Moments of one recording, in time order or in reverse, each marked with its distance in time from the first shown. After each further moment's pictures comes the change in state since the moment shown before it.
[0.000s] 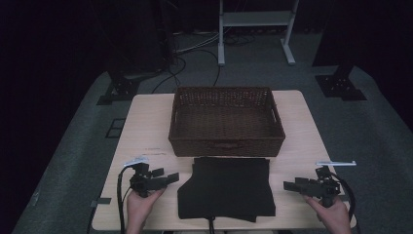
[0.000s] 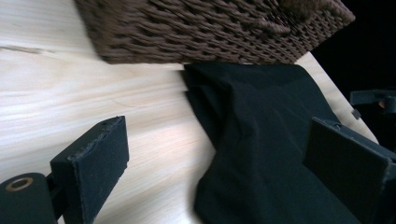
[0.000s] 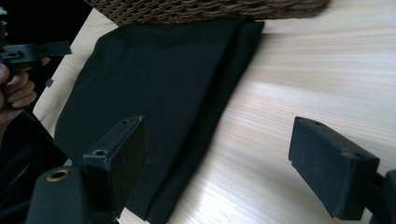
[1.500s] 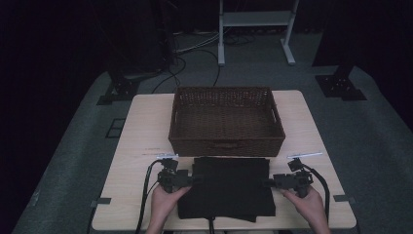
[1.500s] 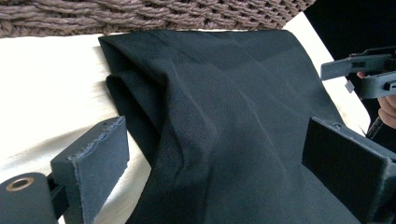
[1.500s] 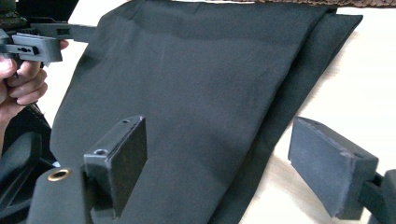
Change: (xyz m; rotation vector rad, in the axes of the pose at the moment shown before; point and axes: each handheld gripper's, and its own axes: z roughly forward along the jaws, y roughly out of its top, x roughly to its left) left arm -0.032 0.006 0.064 0.165 -0.049 0.012; right arm 0.024 0.023 0.058 0.127 0.028 -0.034
